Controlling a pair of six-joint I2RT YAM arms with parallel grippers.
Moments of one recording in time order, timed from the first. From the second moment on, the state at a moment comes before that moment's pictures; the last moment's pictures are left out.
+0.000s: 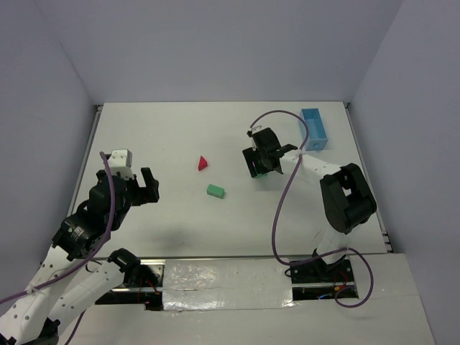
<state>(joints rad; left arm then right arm) -0.54 0.58 0.88 -0.75 -0.44 -0.37 0.49 1.72 1.12 -0.32 0.14 0.06</state>
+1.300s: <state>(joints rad) -0.54 0.59 0.88 -0.75 -0.45 -0.37 0.86 1.54 1.19 -0.39 0.34 0.68</state>
